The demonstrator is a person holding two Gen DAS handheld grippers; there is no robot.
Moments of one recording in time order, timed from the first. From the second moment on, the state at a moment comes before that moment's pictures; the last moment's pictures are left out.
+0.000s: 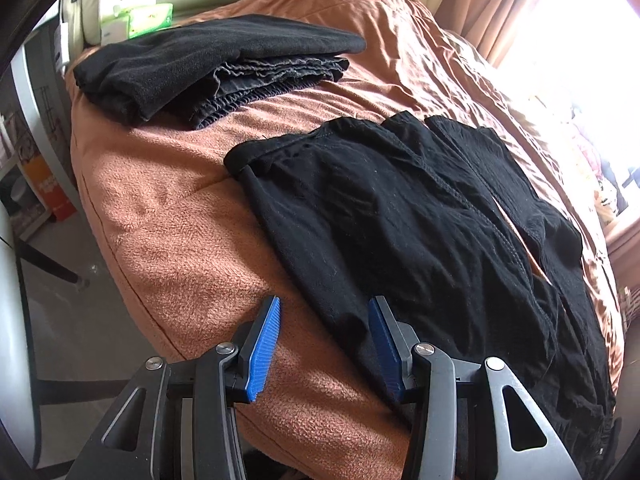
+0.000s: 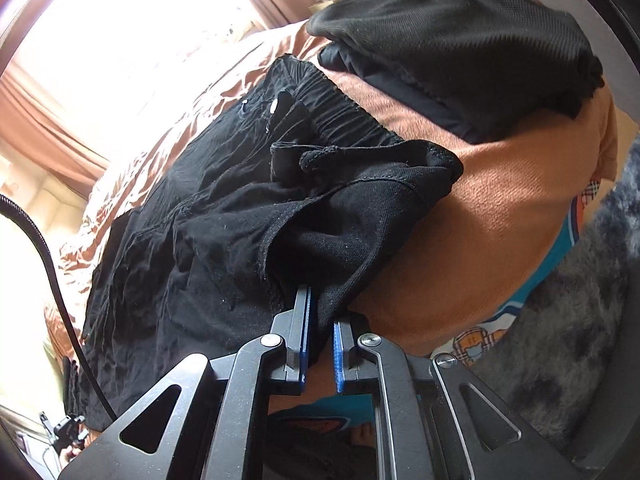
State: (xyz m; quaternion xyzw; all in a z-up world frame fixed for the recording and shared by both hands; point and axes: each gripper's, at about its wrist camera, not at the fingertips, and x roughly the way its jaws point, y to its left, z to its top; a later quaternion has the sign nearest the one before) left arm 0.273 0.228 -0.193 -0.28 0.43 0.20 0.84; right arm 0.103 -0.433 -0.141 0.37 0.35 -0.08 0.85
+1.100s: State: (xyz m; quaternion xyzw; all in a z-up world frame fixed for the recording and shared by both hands) left arm 0.309 0.230 -0.039 -0.27 0.25 0.15 0.92; right arm 0.065 -0.434 -0.036 0.37 0.20 -0.08 0.90
